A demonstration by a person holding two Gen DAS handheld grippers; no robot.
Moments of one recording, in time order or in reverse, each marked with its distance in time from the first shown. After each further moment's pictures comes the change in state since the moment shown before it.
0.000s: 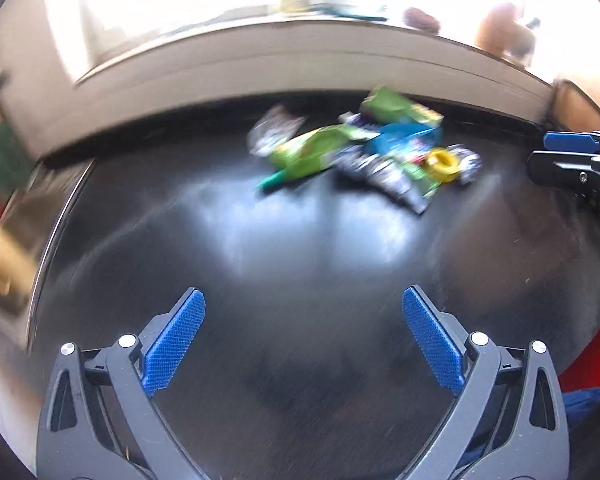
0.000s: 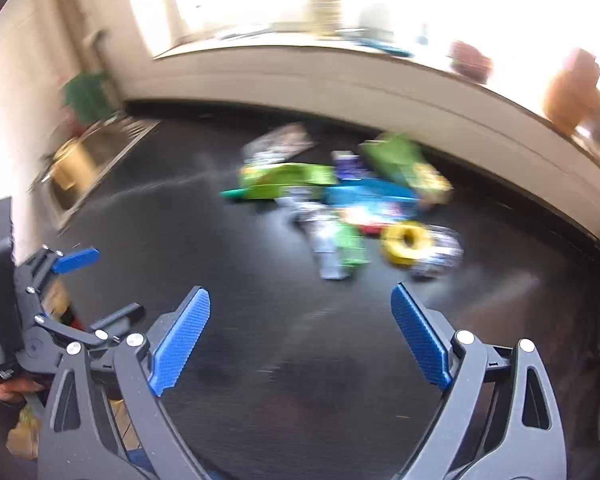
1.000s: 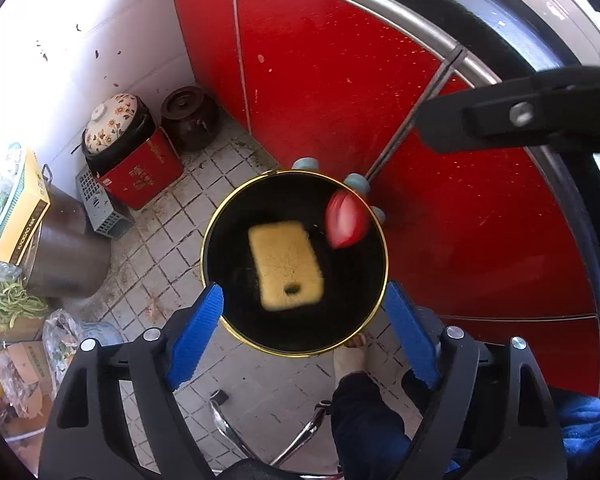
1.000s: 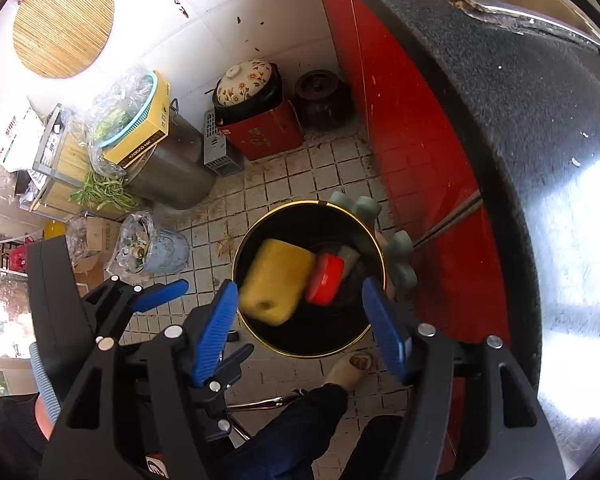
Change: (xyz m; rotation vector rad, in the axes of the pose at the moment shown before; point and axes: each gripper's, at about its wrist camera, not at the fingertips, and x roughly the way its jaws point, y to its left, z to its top) left arm -0.047 0.264 -0.397 -0.877 0.304 0.317; right arm 0.176 0.548 -0.152 -0.789 0.515 0.565
